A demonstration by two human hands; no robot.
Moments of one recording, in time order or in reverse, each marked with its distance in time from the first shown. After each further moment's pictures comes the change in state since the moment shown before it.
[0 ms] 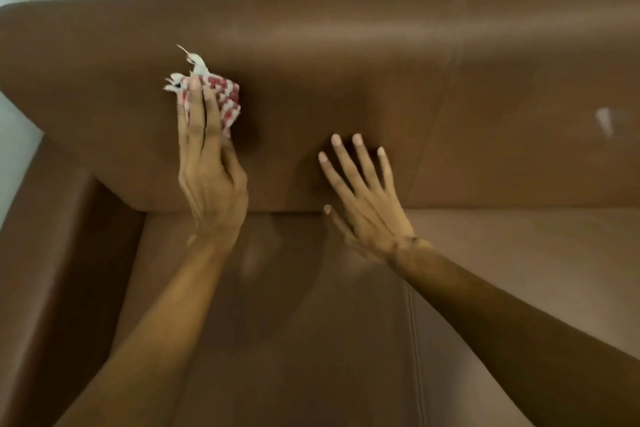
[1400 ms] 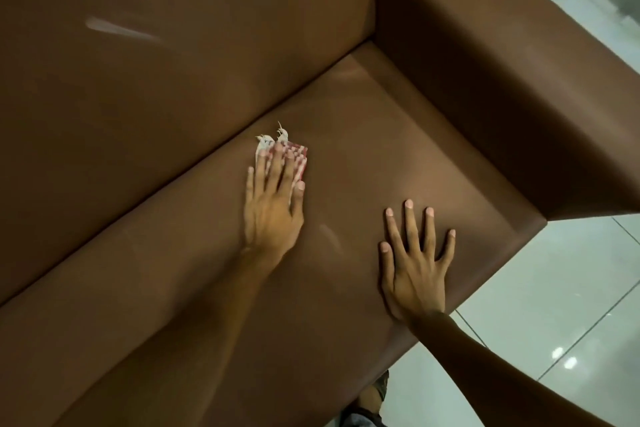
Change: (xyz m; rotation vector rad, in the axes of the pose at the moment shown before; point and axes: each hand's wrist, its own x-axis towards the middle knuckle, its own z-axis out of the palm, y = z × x) left_hand -0.320 0.367 0.243 -0.033 -0.895 0.555; right_hand -0.512 0.187 0.029 -0.029 -0.112 1.174
